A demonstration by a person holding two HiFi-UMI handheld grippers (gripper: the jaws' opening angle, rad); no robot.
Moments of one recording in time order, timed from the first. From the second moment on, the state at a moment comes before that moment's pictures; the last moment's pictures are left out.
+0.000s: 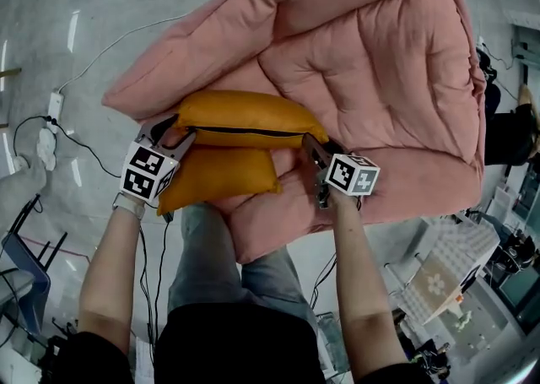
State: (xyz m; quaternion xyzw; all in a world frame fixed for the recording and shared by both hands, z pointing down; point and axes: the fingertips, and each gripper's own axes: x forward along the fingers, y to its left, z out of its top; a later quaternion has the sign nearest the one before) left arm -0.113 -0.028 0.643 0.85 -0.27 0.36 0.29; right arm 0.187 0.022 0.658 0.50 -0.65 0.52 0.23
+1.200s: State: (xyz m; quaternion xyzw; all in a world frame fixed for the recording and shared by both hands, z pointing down) left arm -0.026 -0.033 0.649 0.81 -0.29 0.23 0.45; right arm 0.162 -0.132 0.427 0.47 -0.78 0.27 0.31
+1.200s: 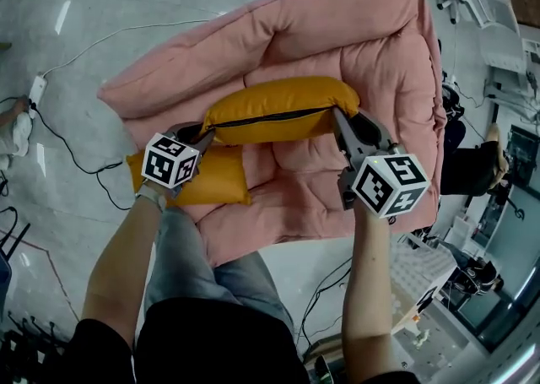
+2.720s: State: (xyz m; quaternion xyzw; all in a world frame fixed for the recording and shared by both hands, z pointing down) left arm -0.047 -0.064 0.675 0.79 -0.36 0.21 0.46; right arm 0.162 -0.149 0.511 0.30 -0.81 0.26 0.43
